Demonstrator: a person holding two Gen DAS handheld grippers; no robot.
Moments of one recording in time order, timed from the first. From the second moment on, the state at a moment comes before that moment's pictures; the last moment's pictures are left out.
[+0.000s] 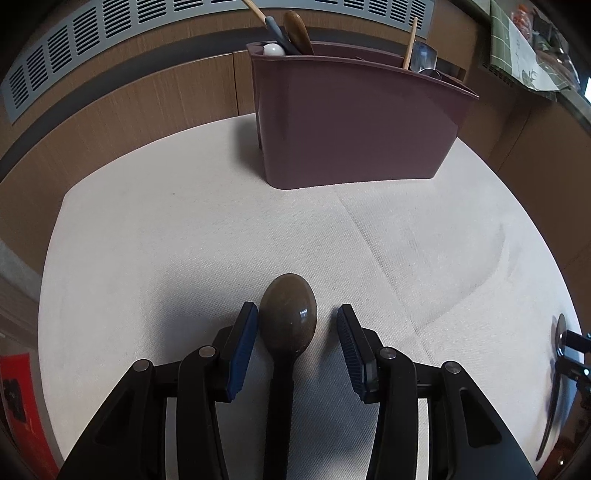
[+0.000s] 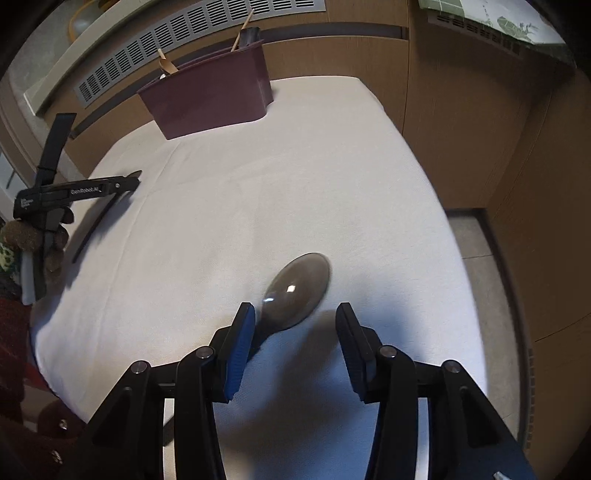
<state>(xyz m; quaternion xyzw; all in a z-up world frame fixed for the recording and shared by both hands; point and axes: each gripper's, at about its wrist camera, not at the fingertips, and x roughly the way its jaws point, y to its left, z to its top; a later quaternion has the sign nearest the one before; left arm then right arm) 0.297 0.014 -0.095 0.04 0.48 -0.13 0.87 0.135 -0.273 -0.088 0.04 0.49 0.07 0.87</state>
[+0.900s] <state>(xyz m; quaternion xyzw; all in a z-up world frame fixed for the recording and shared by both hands) 0.251 0.012 -0.051 -0.07 0.39 -0.10 0.91 0.182 -0.191 -0.046 -0.09 0.35 0.16 0.92</state>
